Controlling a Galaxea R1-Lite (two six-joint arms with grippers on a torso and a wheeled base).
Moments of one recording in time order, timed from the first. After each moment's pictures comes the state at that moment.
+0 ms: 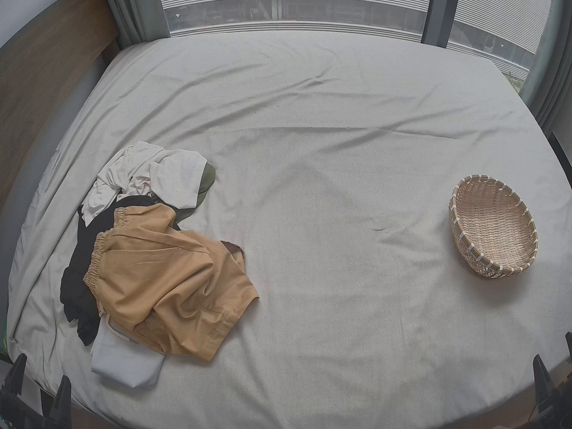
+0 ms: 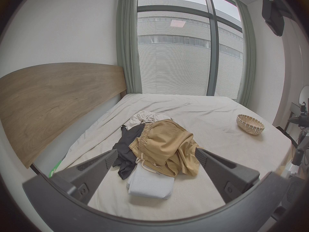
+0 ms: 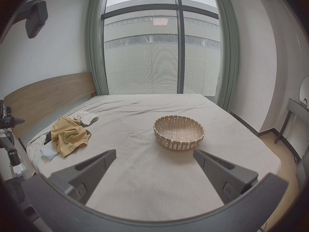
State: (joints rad) left arm 0.00 0.02 -0.02 0.00 0.01 -0.01; right arm 0.01 0.02 -0.02 0.00 0.02 0.00
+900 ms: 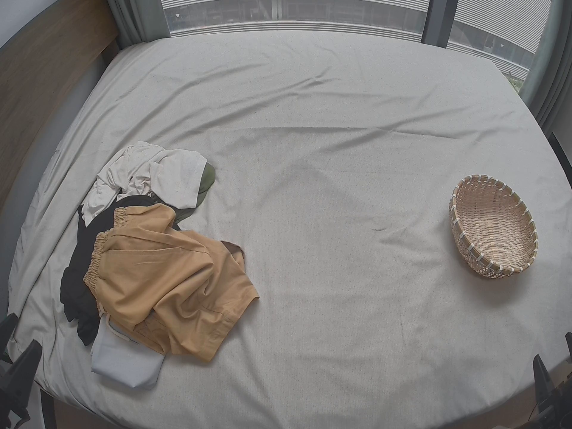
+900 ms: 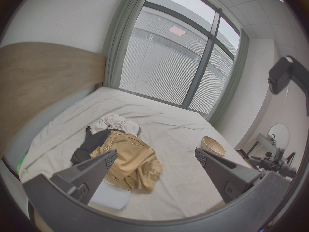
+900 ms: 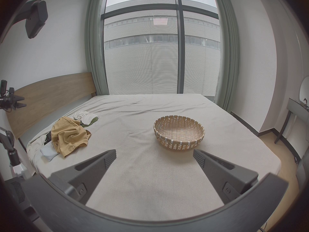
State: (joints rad) left arm -0.14 0.35 -0.33 -0.02 -0.16 -0.27; right arm 0.01 0.02 -0.02 0.00 0.02 0.00
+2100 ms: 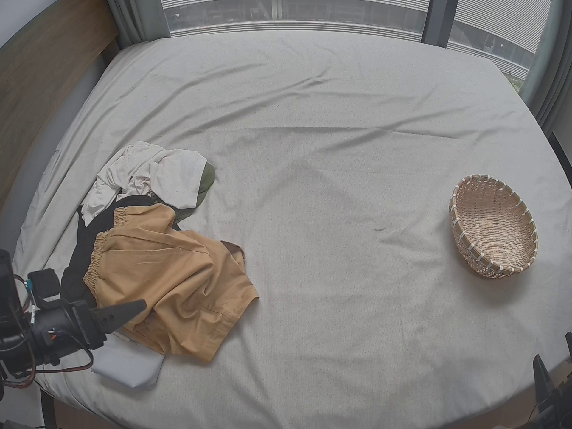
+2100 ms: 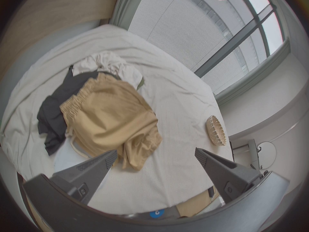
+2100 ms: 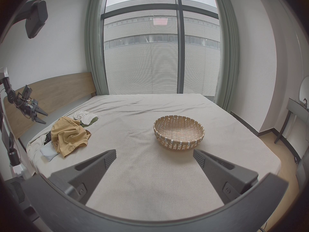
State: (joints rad) left arm -0.22 1.16 -0.32 -0.35 -0.25 -0.46; right arm 0.01 0.02 -0.02 0.00 0.02 0.00
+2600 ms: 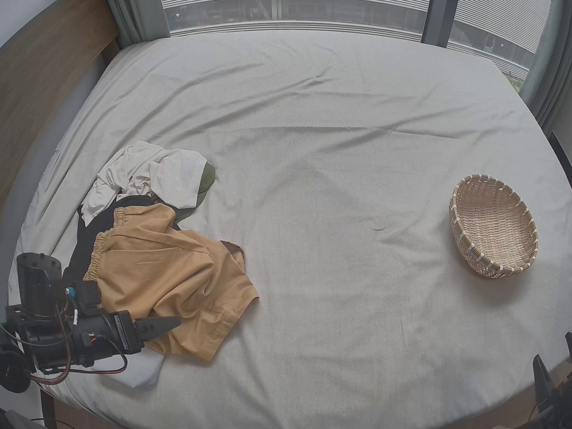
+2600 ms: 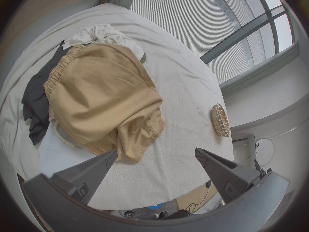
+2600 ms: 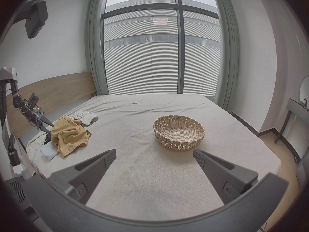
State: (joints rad) left arm -0.28 1.40 -0.29 -0.49 -0.24 -0.48; right arm 0.01 0.02 -0.02 0.00 0.01 0.00
